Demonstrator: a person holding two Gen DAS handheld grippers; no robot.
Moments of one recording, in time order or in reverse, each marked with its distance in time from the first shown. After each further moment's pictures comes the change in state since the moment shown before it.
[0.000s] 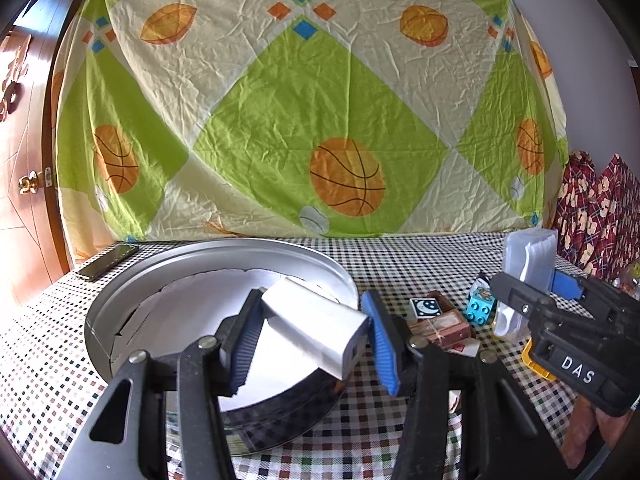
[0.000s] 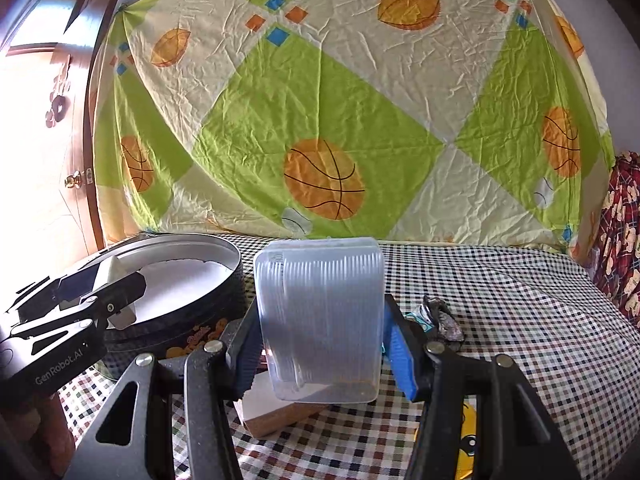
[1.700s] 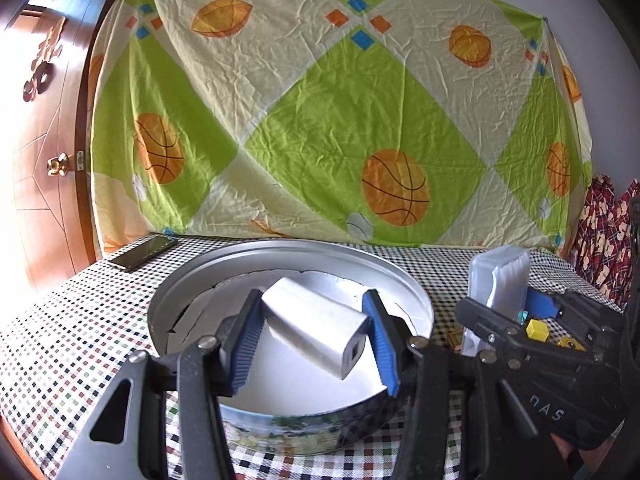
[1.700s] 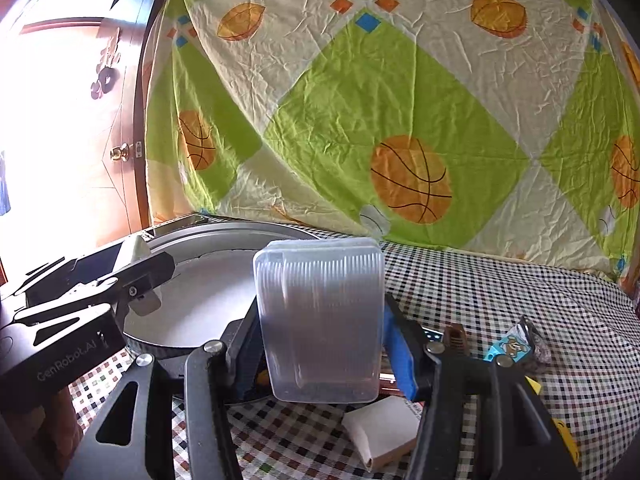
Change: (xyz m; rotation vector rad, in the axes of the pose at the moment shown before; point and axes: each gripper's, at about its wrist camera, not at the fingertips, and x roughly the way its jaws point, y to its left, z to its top) left arm -0.011 0.065 -0.002 -0.073 -0.021 0.069; right arm 0.026 0.076 0.009 -0.099 0.039 0.161
